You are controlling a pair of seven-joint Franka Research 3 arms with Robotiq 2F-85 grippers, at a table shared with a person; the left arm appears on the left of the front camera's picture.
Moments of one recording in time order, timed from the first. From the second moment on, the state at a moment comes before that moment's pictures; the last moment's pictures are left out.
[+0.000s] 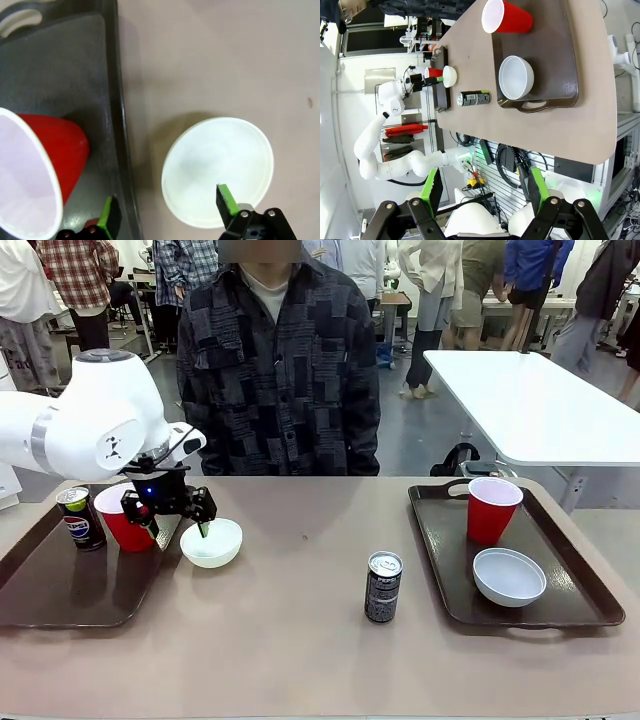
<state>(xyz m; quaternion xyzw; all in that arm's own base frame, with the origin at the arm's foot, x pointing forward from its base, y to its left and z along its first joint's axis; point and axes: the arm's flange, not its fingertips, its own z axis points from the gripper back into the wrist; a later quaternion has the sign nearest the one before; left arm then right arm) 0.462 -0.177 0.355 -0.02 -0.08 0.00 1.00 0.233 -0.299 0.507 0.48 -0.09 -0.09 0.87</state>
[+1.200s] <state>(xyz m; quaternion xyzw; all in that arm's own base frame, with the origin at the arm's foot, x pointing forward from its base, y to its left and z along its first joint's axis) 0.473 -0.190 0.338 -0.01 -0.09 0.01 1.00 0.232 -0.299 0.507 0.48 -0.09 -0.09 0.87</state>
